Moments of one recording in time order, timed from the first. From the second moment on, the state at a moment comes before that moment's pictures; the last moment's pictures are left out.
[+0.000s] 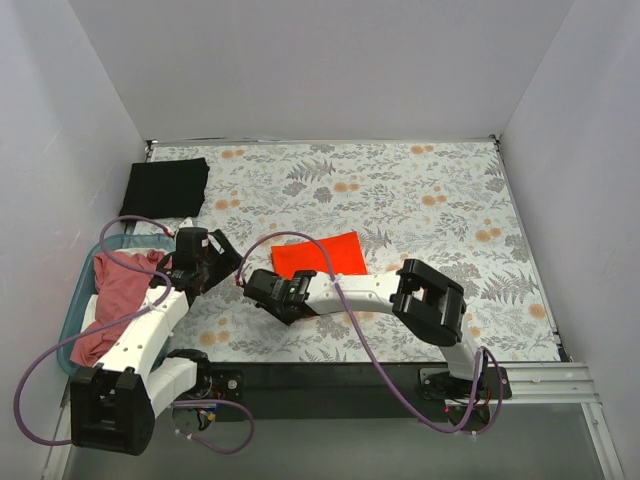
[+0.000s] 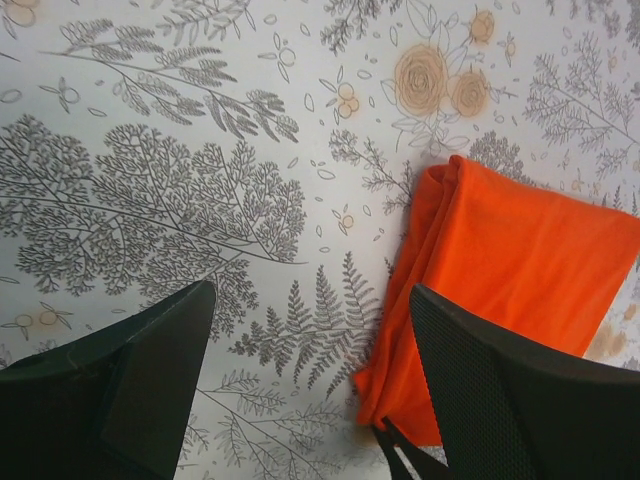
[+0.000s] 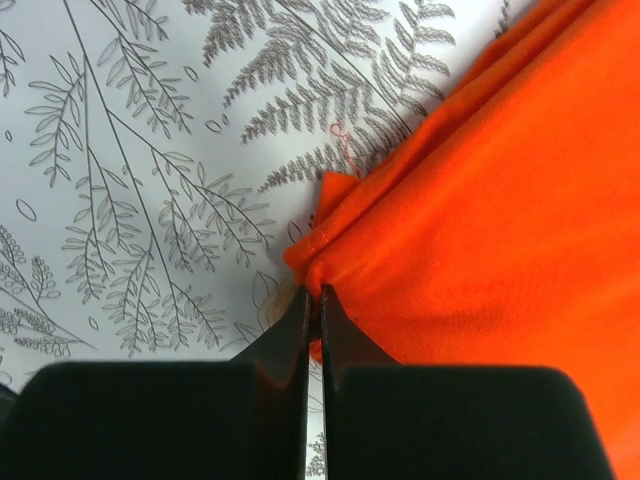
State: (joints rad) left arm -0.14 0.99 0.58 -0.40 -0.04 -0.73; right arm 1.30 2.04 1.48 -0.57 0.27 0.19
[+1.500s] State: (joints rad) left arm -0.59 1.35 0.44 0.09 0.10 -1.37; right arm 1.09 1.70 1.11 -0.27 -0.04 0.33
